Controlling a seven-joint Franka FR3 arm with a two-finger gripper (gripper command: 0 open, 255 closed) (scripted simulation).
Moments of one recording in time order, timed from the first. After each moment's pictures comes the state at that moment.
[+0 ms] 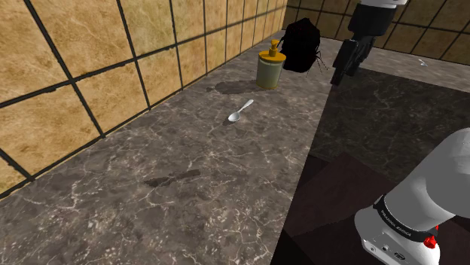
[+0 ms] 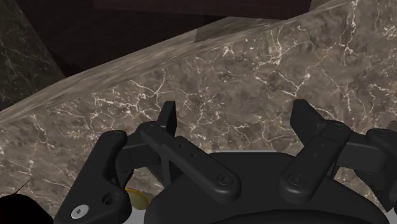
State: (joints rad) arm 0.02 -0.80 0.05 -2.42 0.05 1.61 -0.04
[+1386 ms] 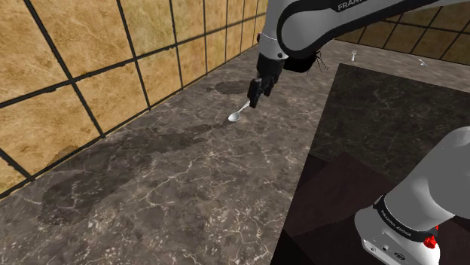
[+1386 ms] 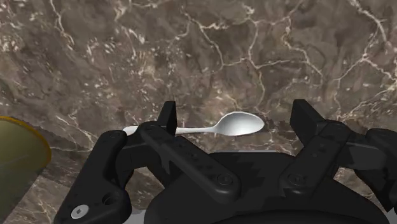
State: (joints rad) arm 0.07 -0.20 0.18 -2.32 0.03 2.22 -0.04
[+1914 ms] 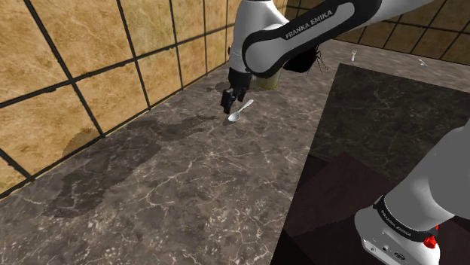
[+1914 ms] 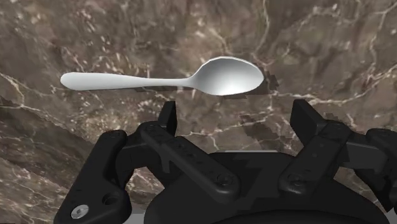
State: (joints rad) arm 0.10 0.10 0.21 -2.13 -0.07 2.38 0.00
